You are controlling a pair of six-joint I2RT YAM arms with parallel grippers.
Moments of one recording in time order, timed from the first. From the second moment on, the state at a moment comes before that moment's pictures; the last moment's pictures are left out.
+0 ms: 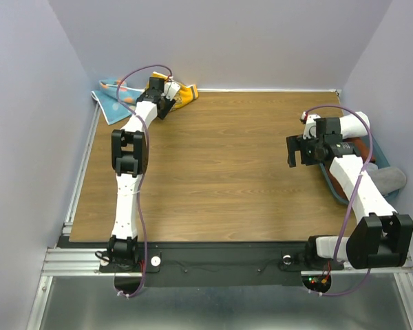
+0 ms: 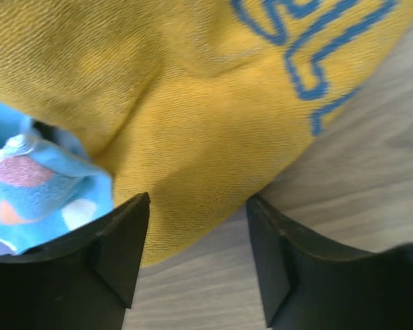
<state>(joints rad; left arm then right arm) -0.14 2.56 2.27 -0.50 -0.12 0.54 0.03 1.27 1.03 -0.64 -0.09 -0.11</state>
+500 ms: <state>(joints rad) -0.19 2.43 2.13 -0.59 -0.01 0.61 0.03 1.30 1.03 -0.64 -0.11 -0.09</state>
